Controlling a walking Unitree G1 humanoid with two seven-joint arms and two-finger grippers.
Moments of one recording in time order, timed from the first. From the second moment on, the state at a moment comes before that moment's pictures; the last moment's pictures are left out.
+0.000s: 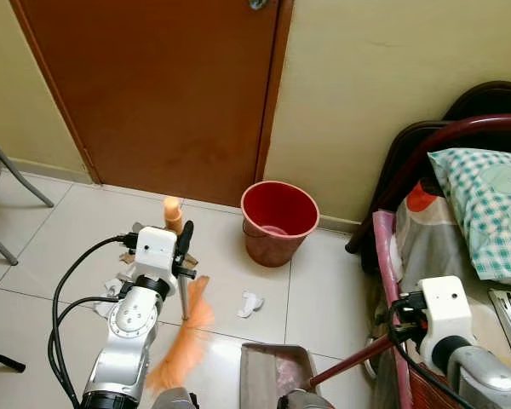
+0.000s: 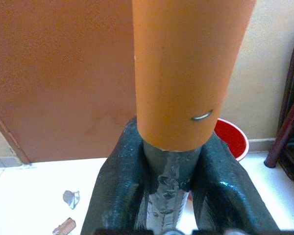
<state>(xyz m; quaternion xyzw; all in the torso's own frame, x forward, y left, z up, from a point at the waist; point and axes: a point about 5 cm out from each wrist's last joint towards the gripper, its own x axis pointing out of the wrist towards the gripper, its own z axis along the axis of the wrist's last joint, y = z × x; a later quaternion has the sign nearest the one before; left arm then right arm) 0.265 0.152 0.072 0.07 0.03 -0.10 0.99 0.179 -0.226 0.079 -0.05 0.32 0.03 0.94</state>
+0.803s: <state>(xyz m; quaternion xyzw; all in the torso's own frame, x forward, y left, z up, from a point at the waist) 0.269 0.164 0.082 0.06 0.01 -0.08 0.99 0.269 -0.215 0.077 -0.04 0.16 -0.17 0.97</state>
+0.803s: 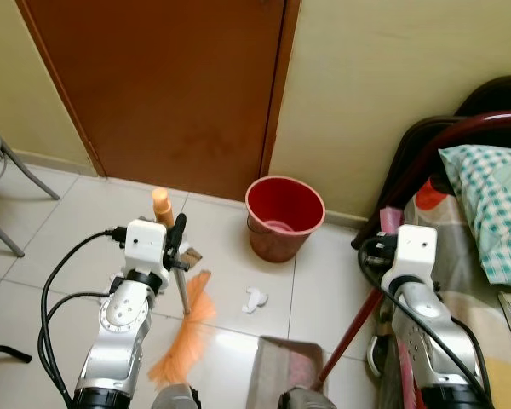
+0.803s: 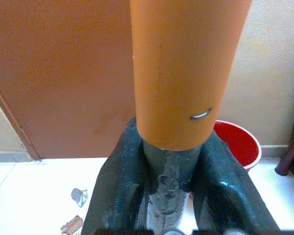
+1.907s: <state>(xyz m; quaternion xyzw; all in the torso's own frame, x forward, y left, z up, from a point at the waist) 0.314 0.098 0.102 0.07 -0.03 -0.25 0.97 0.353 -0.135 0.087 -0.06 0.08 -0.14 0.98</state>
